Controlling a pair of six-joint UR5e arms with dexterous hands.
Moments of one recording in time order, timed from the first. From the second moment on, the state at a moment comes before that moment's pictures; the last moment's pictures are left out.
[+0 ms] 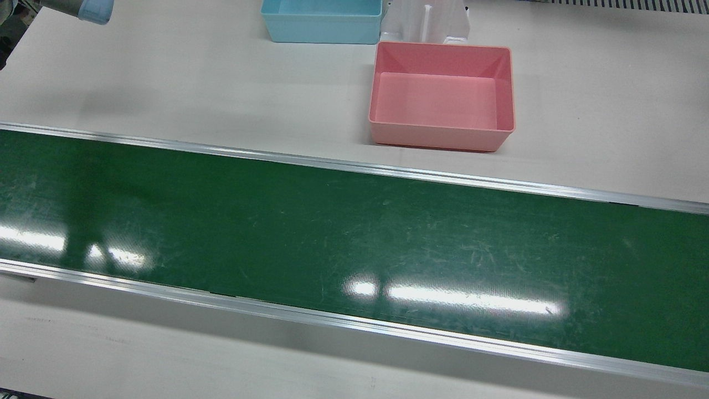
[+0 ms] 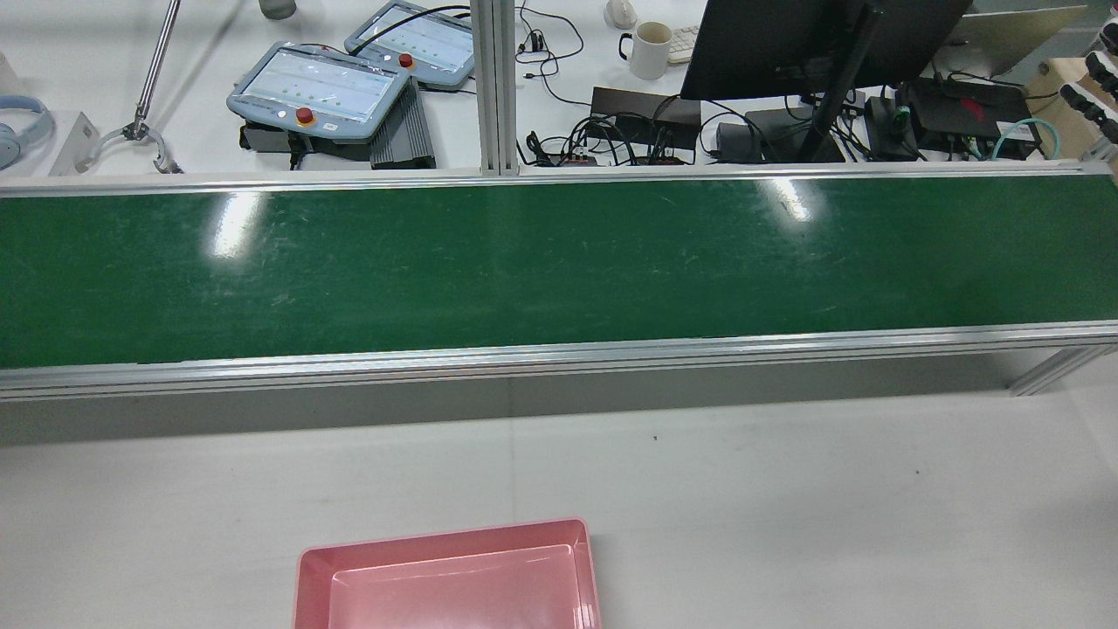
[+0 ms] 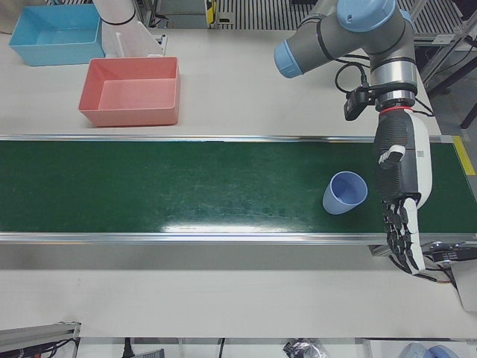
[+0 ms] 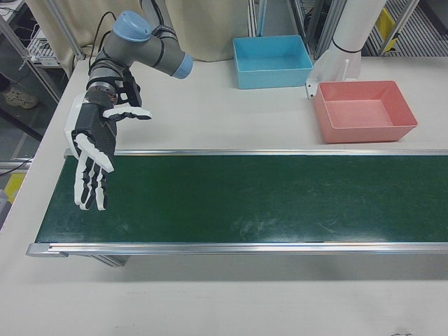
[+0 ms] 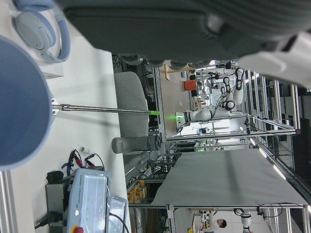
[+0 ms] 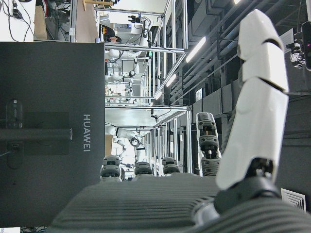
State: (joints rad) left arm -1.42 -1.85 -1.72 0.59 1.61 0.09; right arm 1.30 -1.67 1.83 -3.07 -1.28 -0.04
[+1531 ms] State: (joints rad) left arm -1.42 -1.85 -1.73 0.59 1.61 0.10; right arm 1.30 -1.67 1.83 -3.07 -1.28 -0.04
